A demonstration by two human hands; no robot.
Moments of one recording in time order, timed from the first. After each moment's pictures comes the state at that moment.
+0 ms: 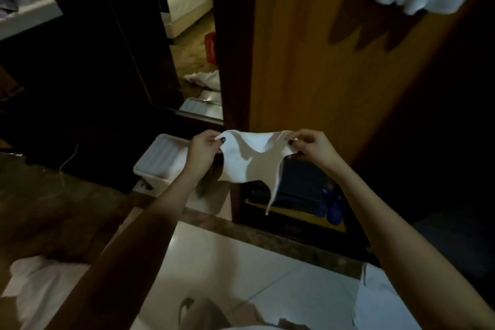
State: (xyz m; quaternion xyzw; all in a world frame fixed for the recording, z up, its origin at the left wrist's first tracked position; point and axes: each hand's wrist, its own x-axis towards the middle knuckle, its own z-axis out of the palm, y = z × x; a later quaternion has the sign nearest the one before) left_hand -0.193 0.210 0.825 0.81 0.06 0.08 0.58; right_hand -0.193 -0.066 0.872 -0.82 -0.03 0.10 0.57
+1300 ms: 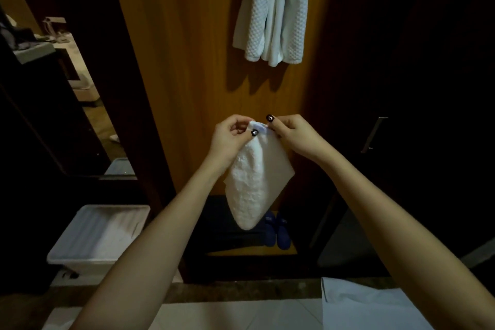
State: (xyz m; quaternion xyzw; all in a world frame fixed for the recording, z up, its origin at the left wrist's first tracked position) left_hand -0.199 -0.037 0.982 0.69 -0.22 0.03 0.69; right_hand -0.244 -0.206 1.020 -0.90 -0.08 -0.09 0.42
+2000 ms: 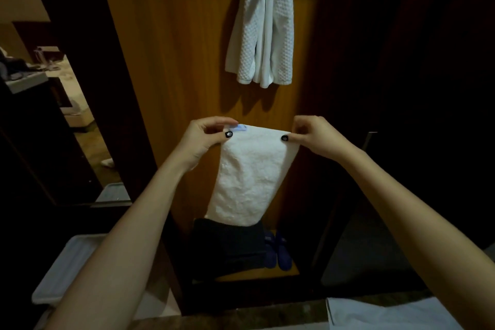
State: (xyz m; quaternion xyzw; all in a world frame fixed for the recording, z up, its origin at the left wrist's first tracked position) left_hand -0.161 0.008 1.024 0.67 -0.31 -0.02 0.67; right_hand -0.242 -0.252 1.051 -0.95 -0.04 -0.14 0.28
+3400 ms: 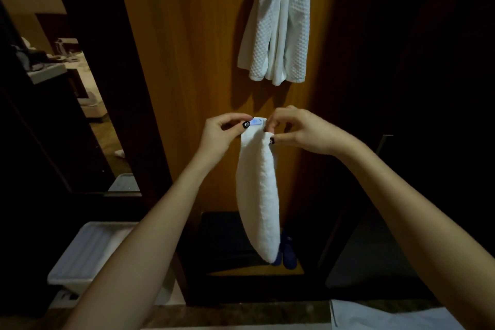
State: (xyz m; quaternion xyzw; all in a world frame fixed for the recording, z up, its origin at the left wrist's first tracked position) left_hand -0.171 -0.016 1.026 0.69 -0.27 0.09 0.66; right_hand -0.249 -0.203 1.089 -0.94 -0.21 -0.06 0.28
